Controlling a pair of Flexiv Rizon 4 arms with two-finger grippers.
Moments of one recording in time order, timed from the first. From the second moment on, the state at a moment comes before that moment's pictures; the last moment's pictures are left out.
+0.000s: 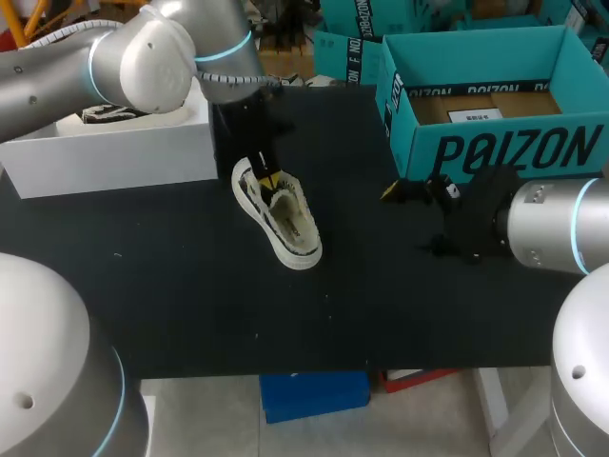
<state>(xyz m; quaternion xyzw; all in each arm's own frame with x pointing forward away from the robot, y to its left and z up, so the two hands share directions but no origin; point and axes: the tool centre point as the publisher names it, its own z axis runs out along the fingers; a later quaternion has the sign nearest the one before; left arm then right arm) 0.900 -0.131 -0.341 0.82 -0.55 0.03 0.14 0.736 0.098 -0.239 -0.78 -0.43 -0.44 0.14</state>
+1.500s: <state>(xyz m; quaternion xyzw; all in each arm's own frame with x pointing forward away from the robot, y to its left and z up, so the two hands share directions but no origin) 0.875 -0.035 -0.309 0.83 -0.56 0.01 0.08 0.736 0.098 -0.239 -0.78 -0.43 -0.44 0.14</state>
